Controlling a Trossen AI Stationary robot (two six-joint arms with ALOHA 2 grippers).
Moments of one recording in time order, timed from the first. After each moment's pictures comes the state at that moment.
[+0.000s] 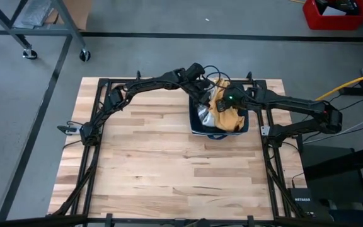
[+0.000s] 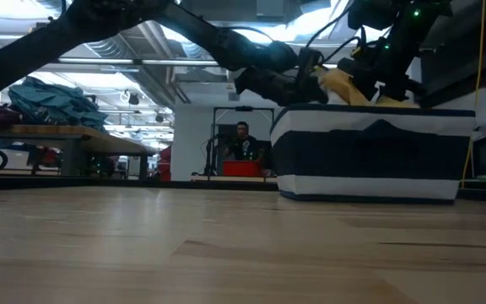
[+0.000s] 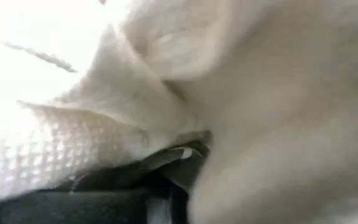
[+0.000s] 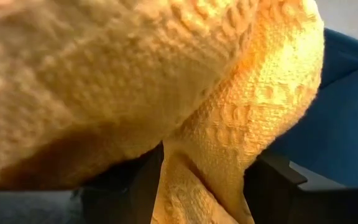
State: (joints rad) left arm 0.43 2.31 2.06 -0.42 0.78 -0.60; right arm -0.37 1.18 0.92 -0.75 0.37 0.72
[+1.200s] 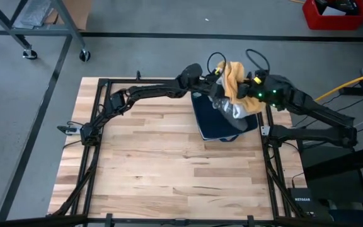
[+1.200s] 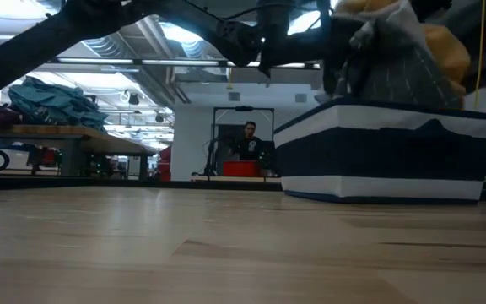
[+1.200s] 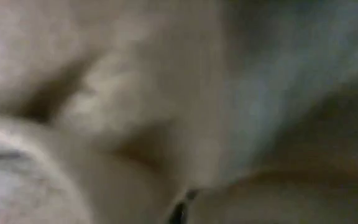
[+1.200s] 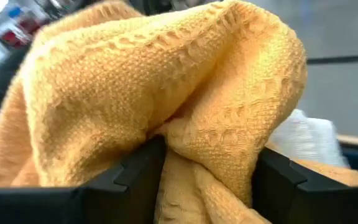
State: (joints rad) left arm 0.35 2.31 2.06 0.39 0.68 -1.02; right arm -0.37 0.80 0.93 -0.51 0.31 0.68
